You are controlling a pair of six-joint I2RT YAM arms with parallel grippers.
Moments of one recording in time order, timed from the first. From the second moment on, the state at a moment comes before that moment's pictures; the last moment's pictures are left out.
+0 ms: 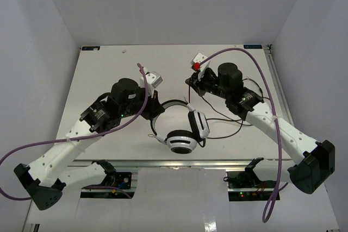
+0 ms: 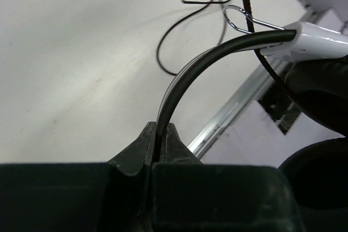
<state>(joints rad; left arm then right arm) -0.76 1.03 1.15 -0.63 0.18 -0.23 0.67 1.23 1.10 -0.11 -0.27 -0.23</state>
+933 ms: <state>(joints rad) -0.87 1.40 1.25 -0.79 -0.61 -0.28 0.67 1.38 1.22 -0.51 -0.45 -0.15</state>
